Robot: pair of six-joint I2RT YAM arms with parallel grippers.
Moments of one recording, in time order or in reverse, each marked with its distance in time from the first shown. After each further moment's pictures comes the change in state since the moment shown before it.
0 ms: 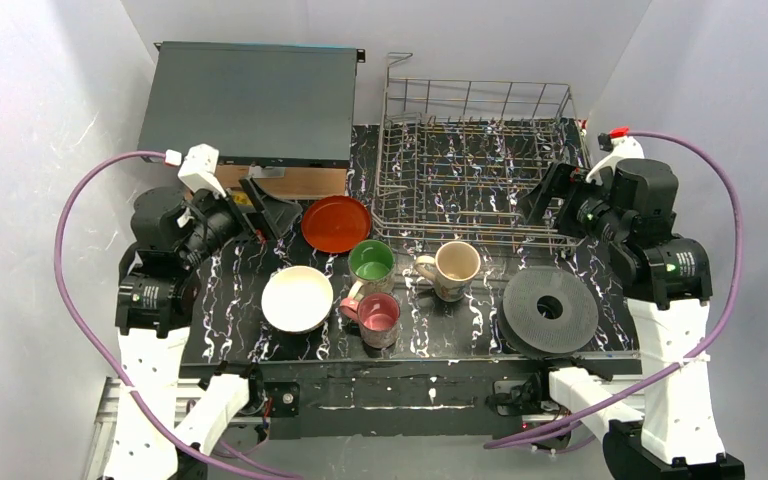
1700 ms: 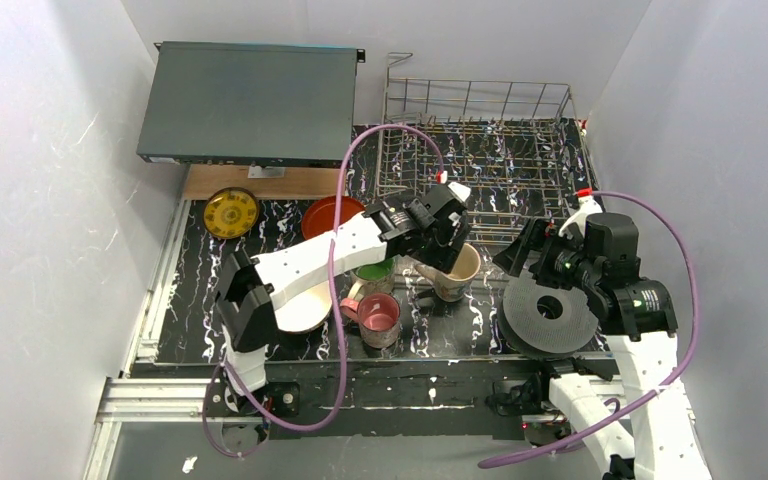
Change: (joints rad) left arm -0.955 1.011 0.438 -0.087 -0.626 0.040; right arm 0.002 -0.225 -0.448 0.045 -0.182 0.087
